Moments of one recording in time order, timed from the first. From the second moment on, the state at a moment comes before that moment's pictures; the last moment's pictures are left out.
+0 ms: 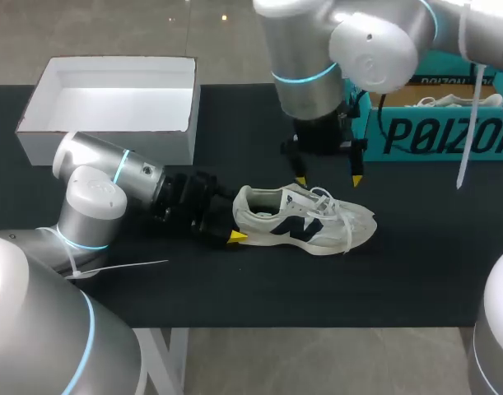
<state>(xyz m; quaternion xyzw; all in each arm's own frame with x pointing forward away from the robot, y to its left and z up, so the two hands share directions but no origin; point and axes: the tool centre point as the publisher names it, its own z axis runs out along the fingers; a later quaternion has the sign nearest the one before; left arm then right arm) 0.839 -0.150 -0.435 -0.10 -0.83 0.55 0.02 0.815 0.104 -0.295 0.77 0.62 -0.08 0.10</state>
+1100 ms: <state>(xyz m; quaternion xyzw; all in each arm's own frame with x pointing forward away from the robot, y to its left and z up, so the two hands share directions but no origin) 0.839 -0.150 -0.435 -0.10 -0.83 0.55 0.02 0.827 0.163 -0.355 0.76 0.63 -0.08 0.11</state>
